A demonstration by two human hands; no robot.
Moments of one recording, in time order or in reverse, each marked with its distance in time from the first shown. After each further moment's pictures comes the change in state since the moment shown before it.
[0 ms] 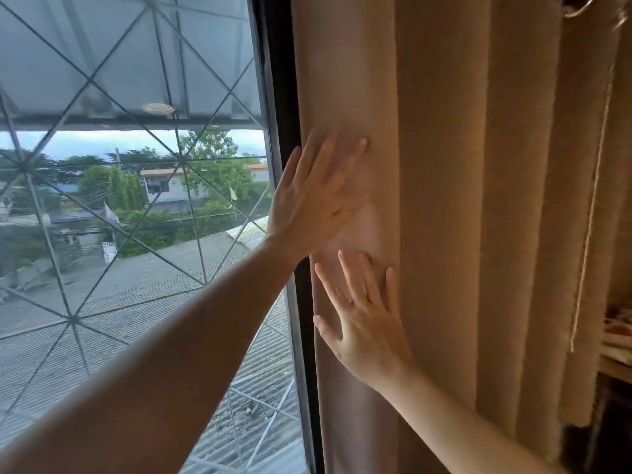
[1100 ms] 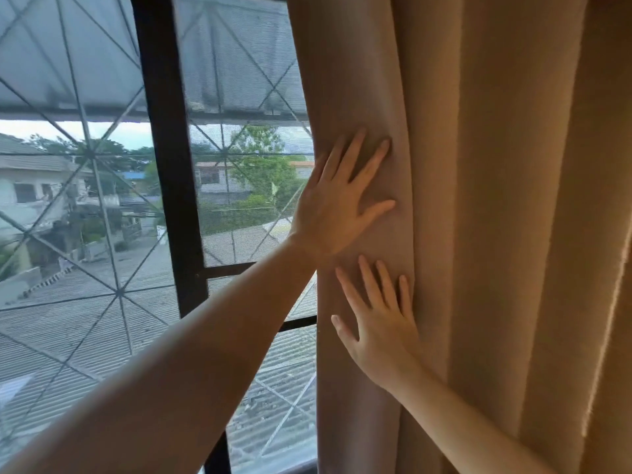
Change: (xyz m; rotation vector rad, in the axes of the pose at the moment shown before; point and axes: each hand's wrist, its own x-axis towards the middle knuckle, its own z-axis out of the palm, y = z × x) left_hand 0.107 0.144 0.158 0.030 -0.014 -0.045; right_hand 0.033 0.246 0.053 0.073 -0.026 -0.074
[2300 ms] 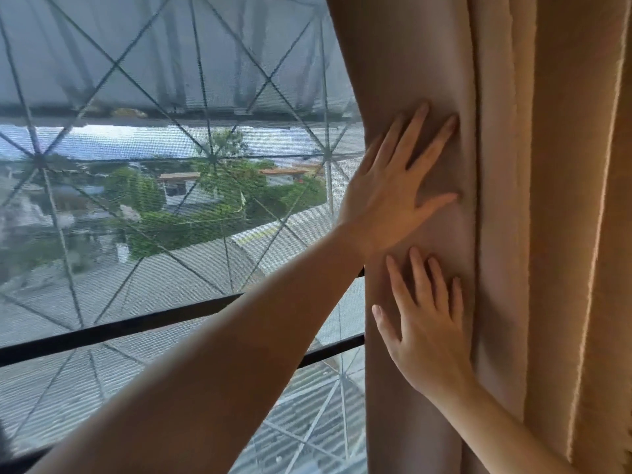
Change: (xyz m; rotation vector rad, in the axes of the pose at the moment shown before) left_hand 0.135 0.158 0.191 -0.221 0.114 0.118; right_hand 0.033 0.239 0.032 -0.196 0.233 0.205
